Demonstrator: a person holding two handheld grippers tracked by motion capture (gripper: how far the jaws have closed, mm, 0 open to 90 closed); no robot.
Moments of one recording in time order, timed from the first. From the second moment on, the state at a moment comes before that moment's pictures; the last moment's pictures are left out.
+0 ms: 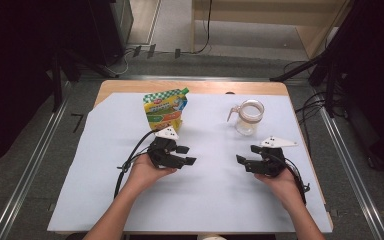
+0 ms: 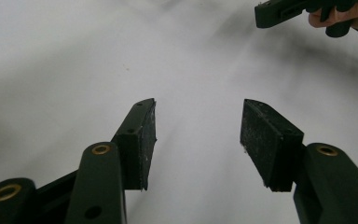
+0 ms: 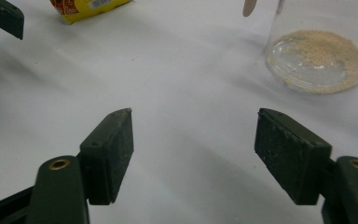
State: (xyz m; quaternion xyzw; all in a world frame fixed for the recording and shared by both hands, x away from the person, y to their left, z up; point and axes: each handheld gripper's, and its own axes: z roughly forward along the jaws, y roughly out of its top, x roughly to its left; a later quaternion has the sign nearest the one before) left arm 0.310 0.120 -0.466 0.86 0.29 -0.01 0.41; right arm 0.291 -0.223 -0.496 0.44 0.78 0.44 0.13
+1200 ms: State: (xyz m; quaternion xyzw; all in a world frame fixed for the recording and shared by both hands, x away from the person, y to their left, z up) left arm 0.302 0.124 -0.455 0.83 0.33 -0.08 0.45; right arm 0.295 -0.229 -0.496 0.44 0.78 0.43 0.10
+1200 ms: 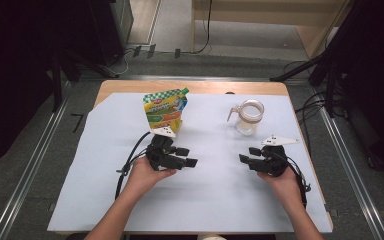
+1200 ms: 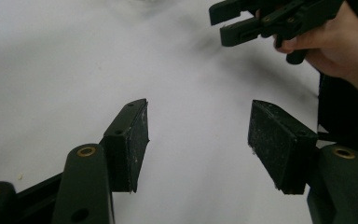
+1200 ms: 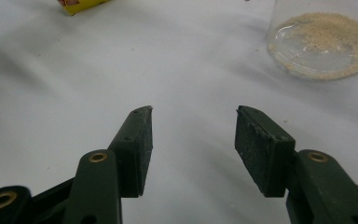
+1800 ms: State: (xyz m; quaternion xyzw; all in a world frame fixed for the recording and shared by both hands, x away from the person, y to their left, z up) left arm 0.304 0.132 -0.452 0.83 0.33 -0.04 0.44; right arm 0.301 -0.230 -0.501 0.45 0.78 0.43 0.10
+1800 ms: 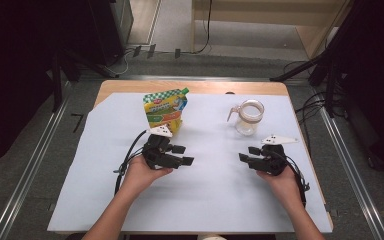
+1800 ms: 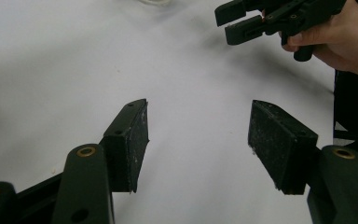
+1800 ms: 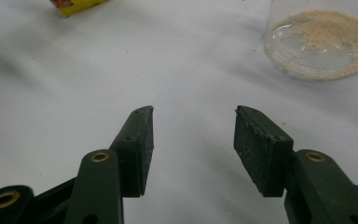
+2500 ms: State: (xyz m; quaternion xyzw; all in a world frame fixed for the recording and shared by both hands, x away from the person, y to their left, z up) left arm 0.301 0.126 -0.458 0.84 0.32 -0.07 0.43; right arm 0.339 -0.240 -0.481 0.48 0.76 0.40 0.18
